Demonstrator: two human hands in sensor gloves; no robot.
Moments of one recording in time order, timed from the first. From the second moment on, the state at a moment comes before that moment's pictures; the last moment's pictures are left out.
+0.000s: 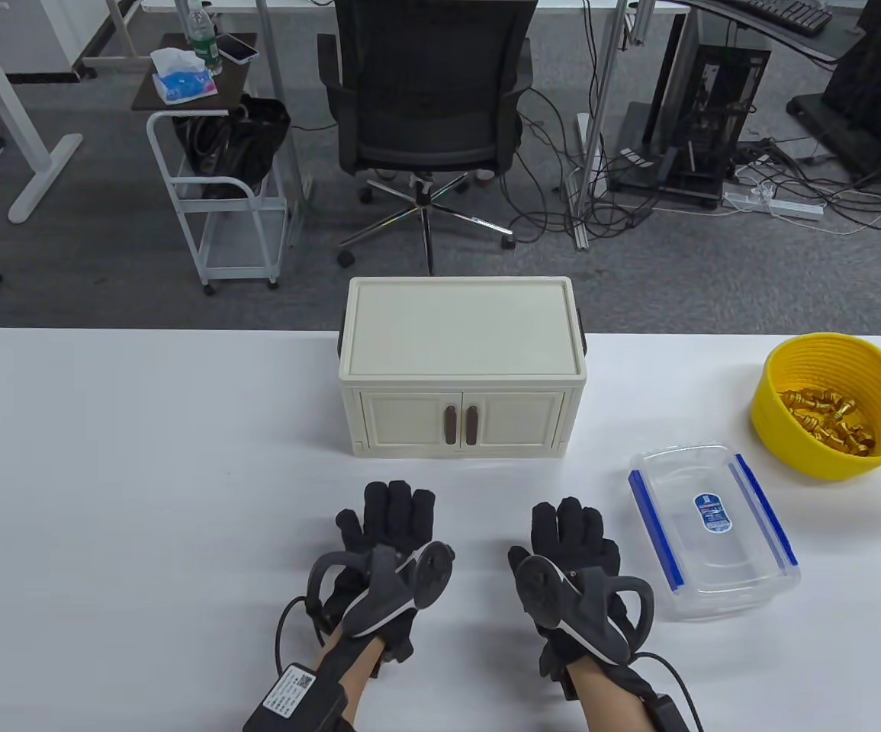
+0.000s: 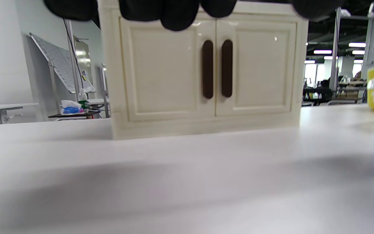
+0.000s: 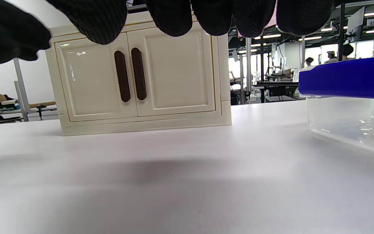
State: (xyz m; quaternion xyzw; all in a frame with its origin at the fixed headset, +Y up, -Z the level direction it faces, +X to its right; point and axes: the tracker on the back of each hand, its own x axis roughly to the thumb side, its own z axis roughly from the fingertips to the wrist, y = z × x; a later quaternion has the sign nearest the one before) left_hand -0.079 -0.713 -0.308 0.03 -0.11 -0.01 0.99; right_hand 0.114 -0.723 -0.273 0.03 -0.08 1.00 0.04
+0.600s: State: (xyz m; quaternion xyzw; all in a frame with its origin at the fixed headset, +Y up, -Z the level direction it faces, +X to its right) left_hand -0.050 -0.699 -0.418 0.10 0.11 0.15 0.98; right_hand 0.115 -0.725 -0.272 0.04 -0.08 0.99 0.05
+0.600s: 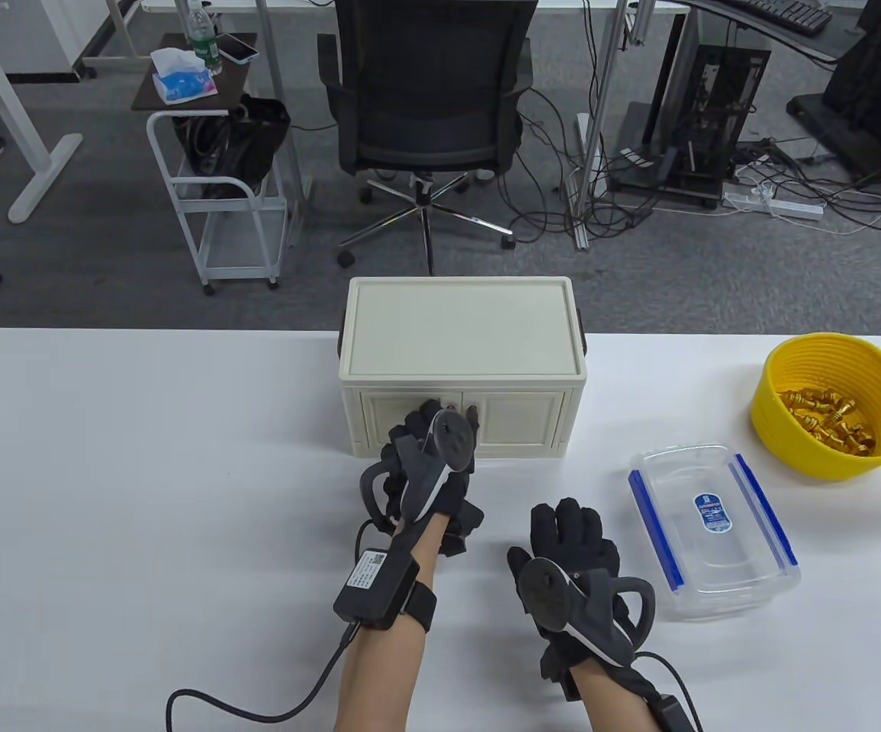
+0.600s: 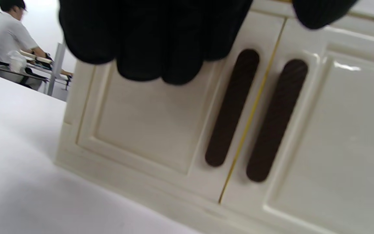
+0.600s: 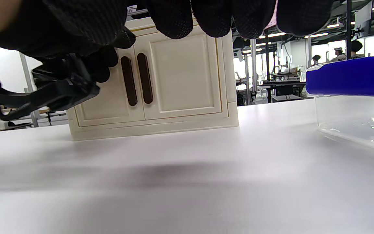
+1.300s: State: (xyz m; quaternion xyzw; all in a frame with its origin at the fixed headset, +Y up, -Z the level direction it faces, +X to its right) left_hand -0.051 -0.696 -0.432 0.11 0.20 0.18 0.96; right_hand 0.114 -0.725 -0.271 0.05 -0.08 0.99 0.05
